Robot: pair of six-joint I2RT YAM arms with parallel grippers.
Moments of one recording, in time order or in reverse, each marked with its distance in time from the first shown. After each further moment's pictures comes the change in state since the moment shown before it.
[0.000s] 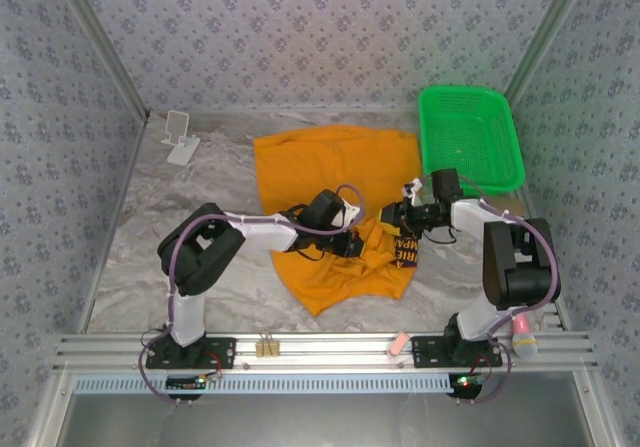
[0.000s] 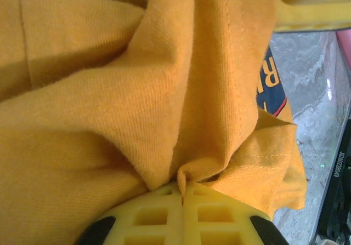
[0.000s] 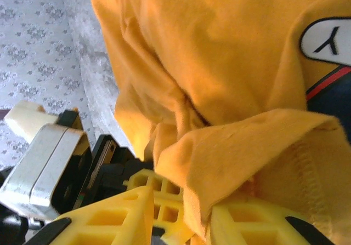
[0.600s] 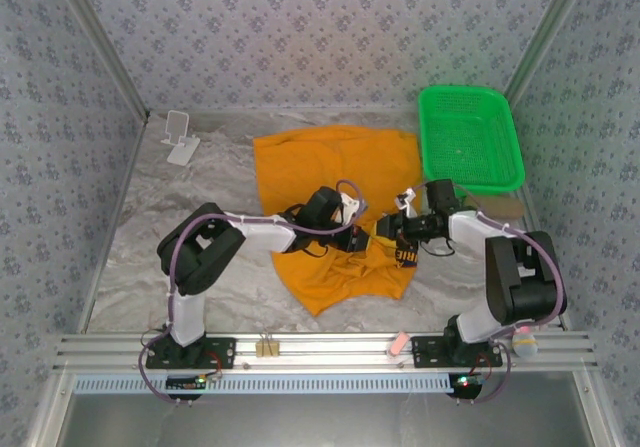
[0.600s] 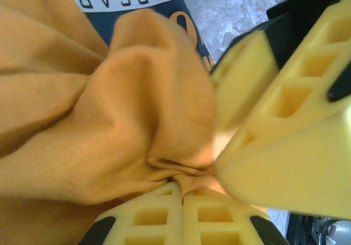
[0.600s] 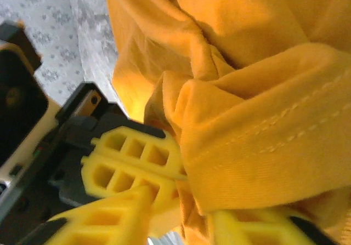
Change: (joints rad) left arm 0.014 0.000 -0.025 0.169 0.061 -0.051; right arm 0.052 -0.089 -0.107 0.030 -0.010 -0.027
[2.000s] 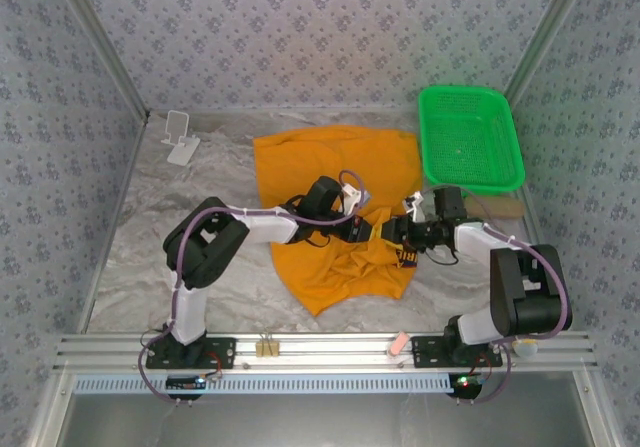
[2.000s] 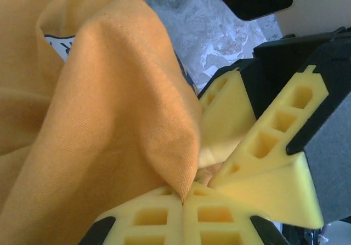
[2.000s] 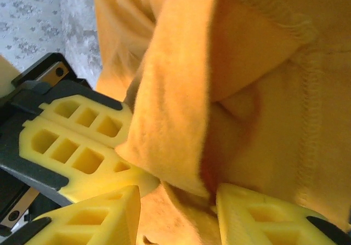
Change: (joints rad) left arm 0.037 0.056 0.081 0.031 0.095 0.041; right arm -0.034 -0.071 -0.098 0.114 0.061 -0.047
